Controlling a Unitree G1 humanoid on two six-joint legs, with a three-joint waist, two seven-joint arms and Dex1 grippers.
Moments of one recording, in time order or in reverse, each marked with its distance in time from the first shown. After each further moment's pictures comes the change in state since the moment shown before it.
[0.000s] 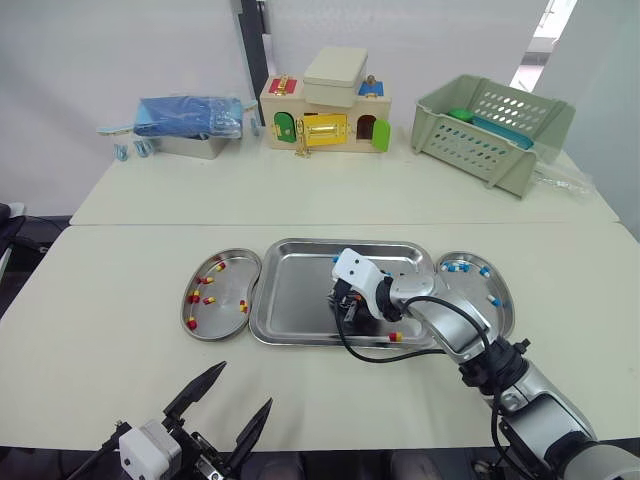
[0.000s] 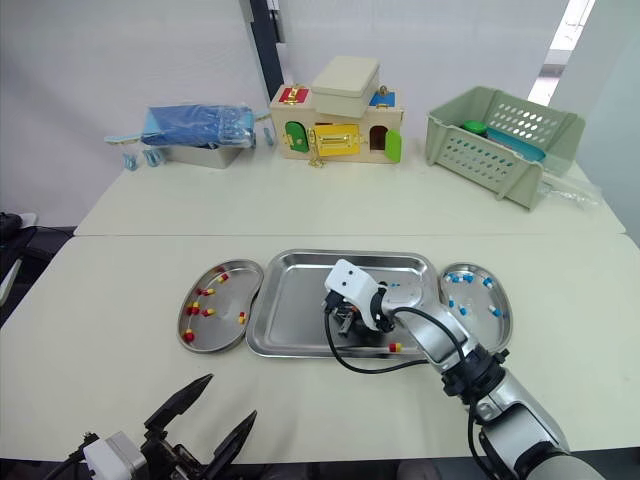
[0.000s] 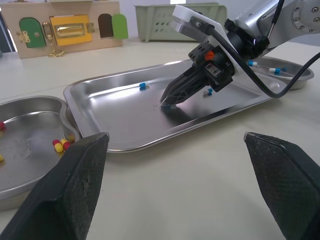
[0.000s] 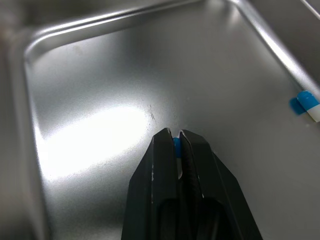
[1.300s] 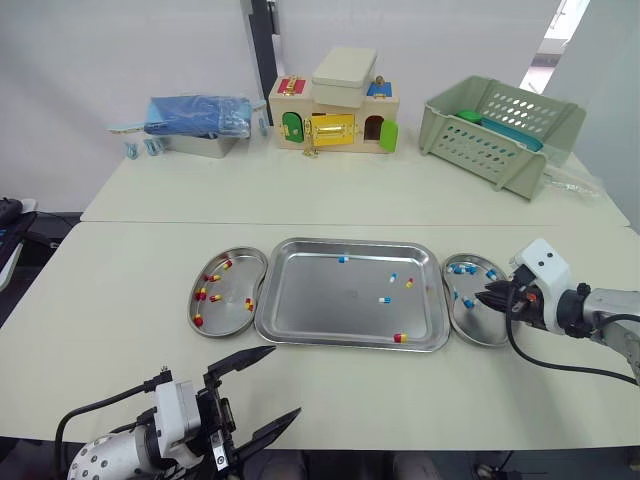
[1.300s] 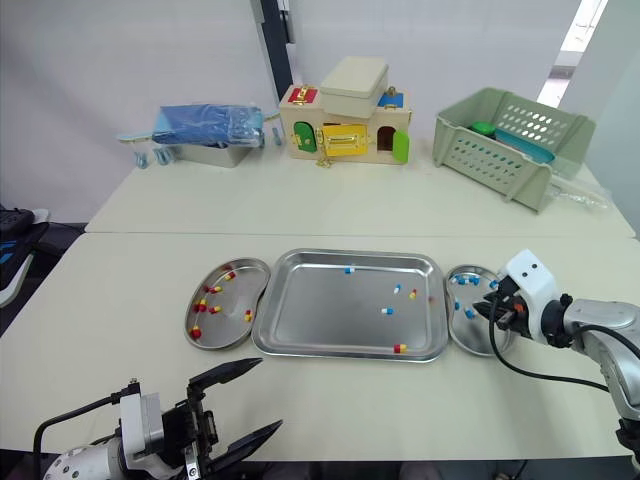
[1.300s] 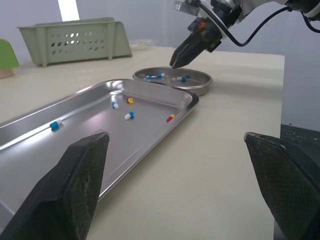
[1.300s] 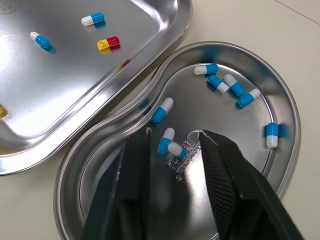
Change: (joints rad) left arm -0.259 0.248 -0.058 -0.026 -0.119 0.171 -0.253; right arm 0.473 -0.578 -0.681 -0.343 0.296 0.170 0.108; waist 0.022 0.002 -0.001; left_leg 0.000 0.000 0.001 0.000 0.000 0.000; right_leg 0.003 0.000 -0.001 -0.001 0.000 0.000
